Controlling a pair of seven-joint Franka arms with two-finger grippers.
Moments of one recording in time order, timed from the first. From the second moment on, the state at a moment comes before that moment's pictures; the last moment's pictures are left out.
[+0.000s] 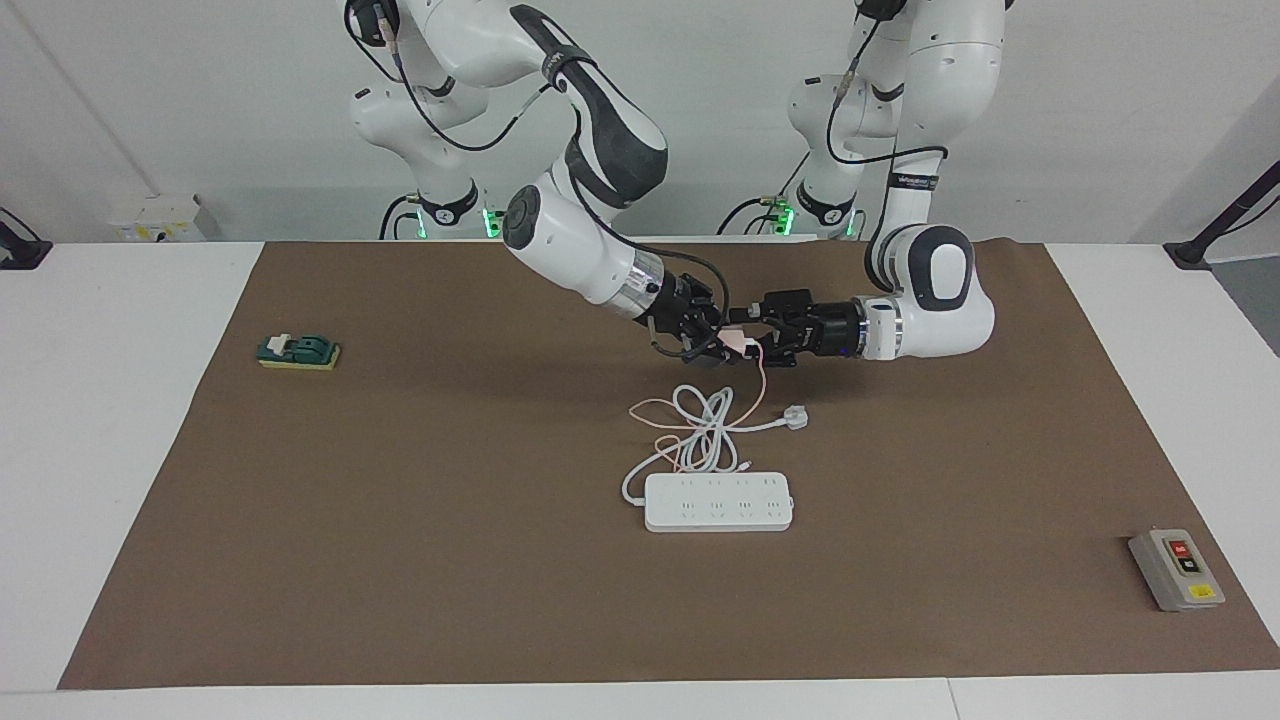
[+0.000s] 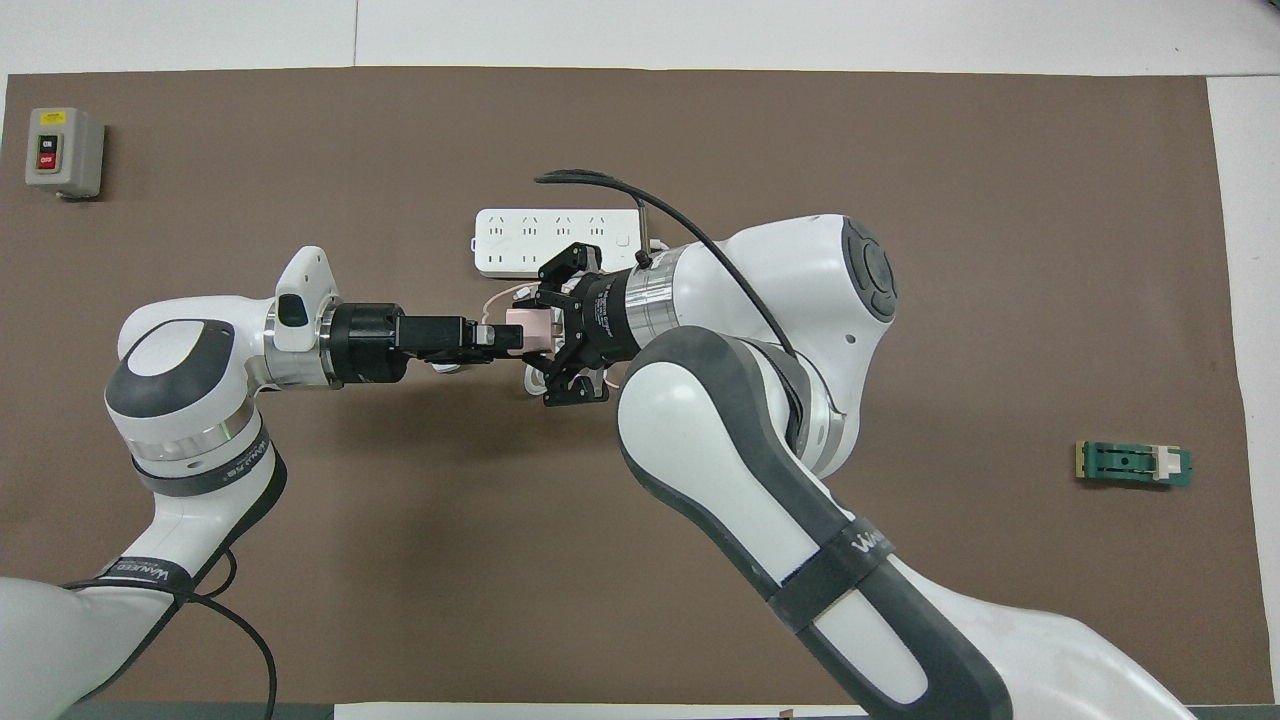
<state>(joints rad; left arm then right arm) -0.14 0.21 -0.02 -2.13 -1.59 1.66 0.80 0.51 0.33 0.08 -1.71 0.94 2.32 1.53</state>
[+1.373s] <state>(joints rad) -0.14 0.21 -0.02 -2.14 -1.59 1.66 0.83 0.50 0.33 0.07 -1.70 0.94 2.32 1.53</state>
